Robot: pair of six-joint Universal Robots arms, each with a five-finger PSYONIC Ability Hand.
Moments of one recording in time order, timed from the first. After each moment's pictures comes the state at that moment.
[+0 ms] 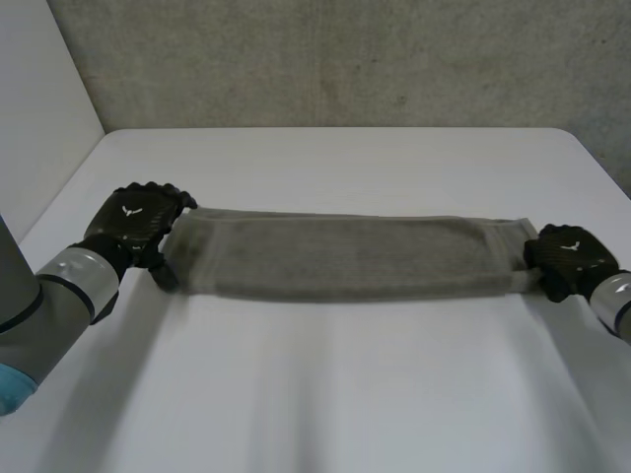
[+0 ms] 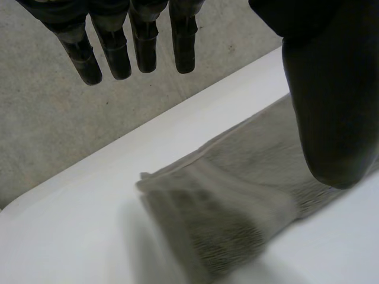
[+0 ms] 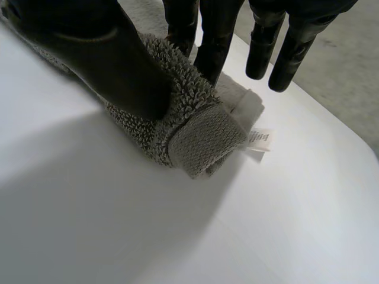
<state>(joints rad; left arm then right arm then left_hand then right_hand) 4.52 -1.82 -1.77 3.36 -1.32 3.40 1.44 -1.01 1.67 -0.26 1.12 2.54 0.26 0.26 0.23 0.23 0.06 1.29 1.29 0.22 0.25 1.15</state>
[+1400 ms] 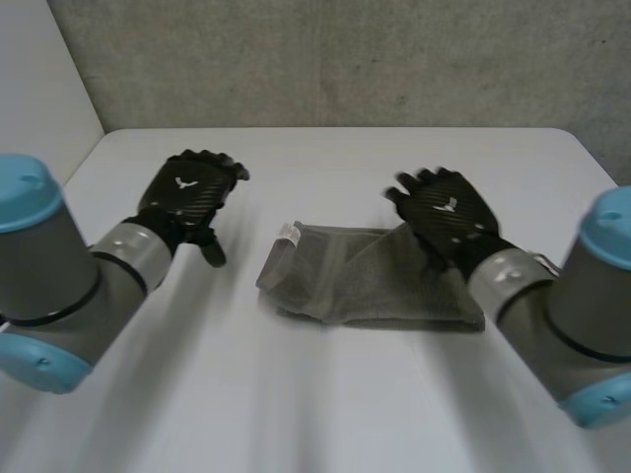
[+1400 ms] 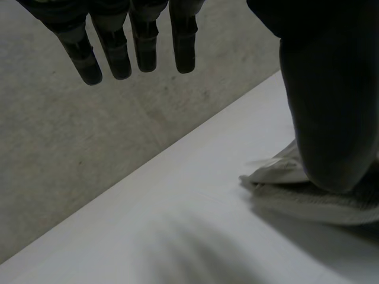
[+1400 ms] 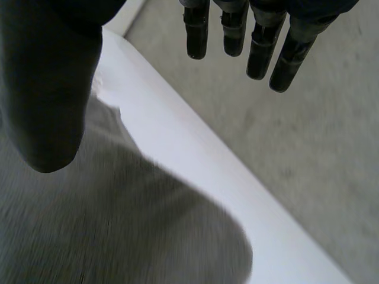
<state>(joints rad) 4.32 -1.90 -1.60 3.37 -1.39 3.39 1.99 -1.26 1.69 -0.28 1.36 2.70 0.26 0.25 0.23 0.23 0.06 0.25 0.25 0.22 0.25 0.06</state>
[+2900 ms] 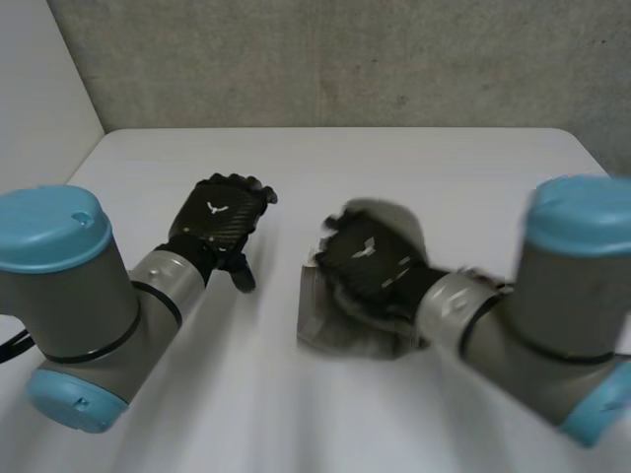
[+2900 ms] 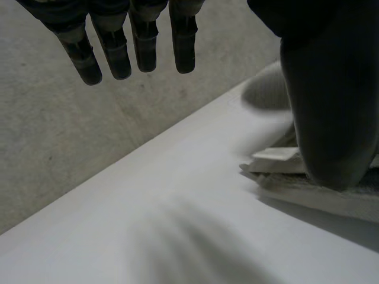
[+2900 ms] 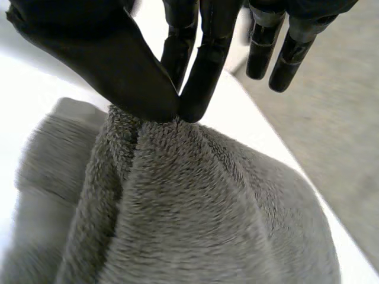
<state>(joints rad) 4.20 -1.90 -1.63 3.37 -1.50 3.34 2.15 -1.19 1.54 -0.04 1.16 2.54 0.26 0.25 0.23 0.23 0.06 1.29 1.32 0.22 0.25 1.15</state>
